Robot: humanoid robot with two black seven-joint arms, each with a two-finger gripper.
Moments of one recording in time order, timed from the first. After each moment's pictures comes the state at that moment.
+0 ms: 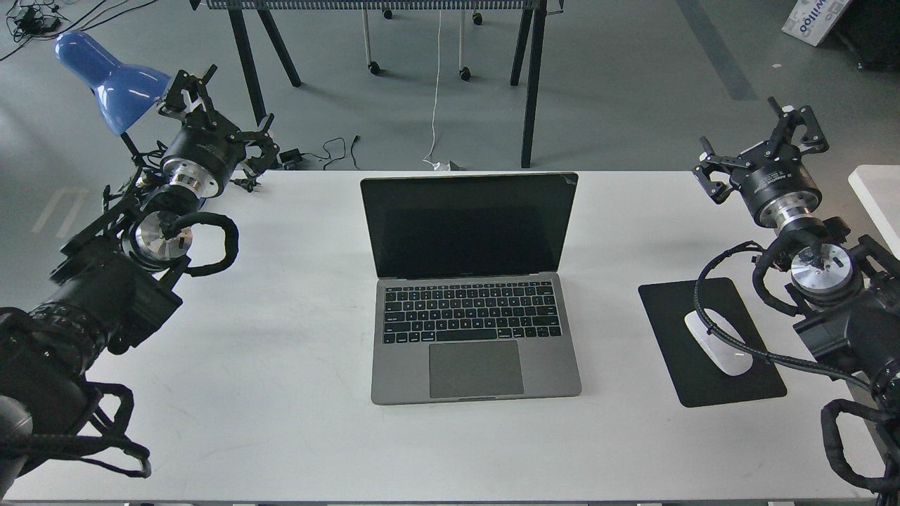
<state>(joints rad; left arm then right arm) -0.93 0.18 -0.68 -0.26 -0.21 -0.49 -0.26 0.78 -0.28 0.98 0.37 0.09 0.49 0.15</state>
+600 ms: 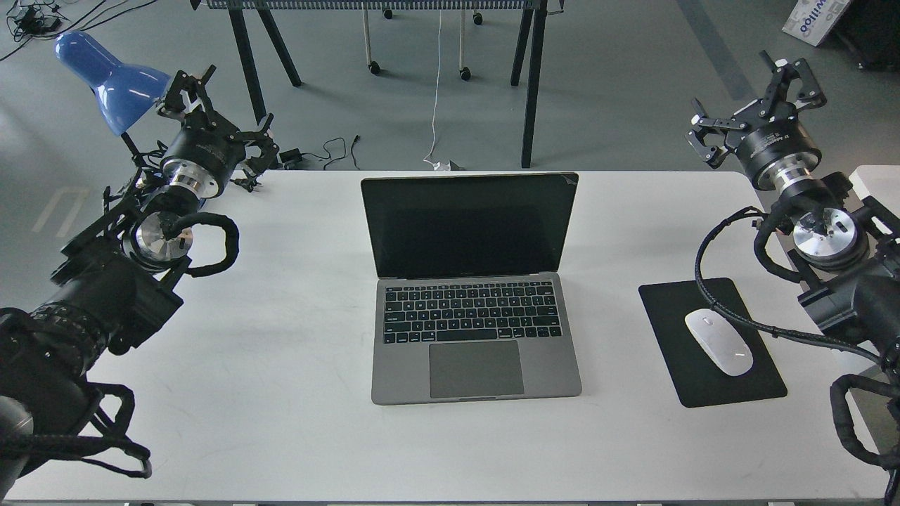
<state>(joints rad) -0.92 0.18 -0.68 -0.26 -0.21 -0.49 -0.26 0.94 -0.32 0.83 0.41 0.04 0.49 0.15</state>
